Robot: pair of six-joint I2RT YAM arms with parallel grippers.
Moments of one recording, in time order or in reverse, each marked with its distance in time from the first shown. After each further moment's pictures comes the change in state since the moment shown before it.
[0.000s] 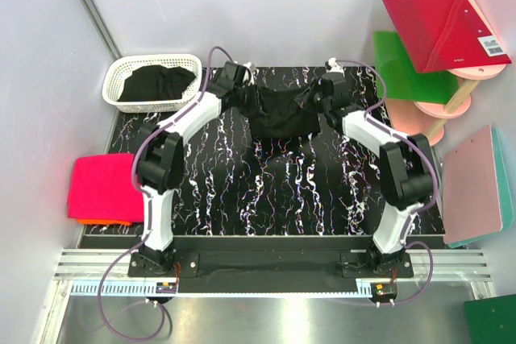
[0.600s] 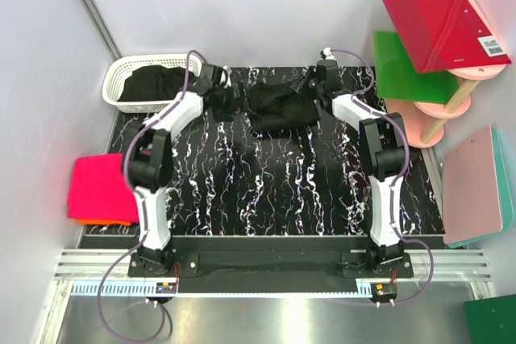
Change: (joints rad) left arm 0.148 0.036 -0.004 -0.040 0.025 0.040; right arm -0.058 0.393 0.397 0.000 -0.064 0.019
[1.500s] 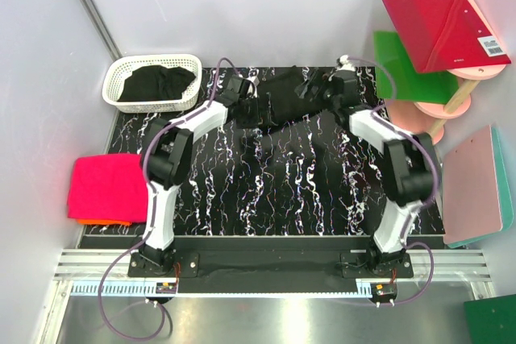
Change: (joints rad) left arm -0.151 0.066 -0.048 0.161 -0.039 0.018; right arm -0.022 -0.295 -0.351 0.068 0.024 -0.026
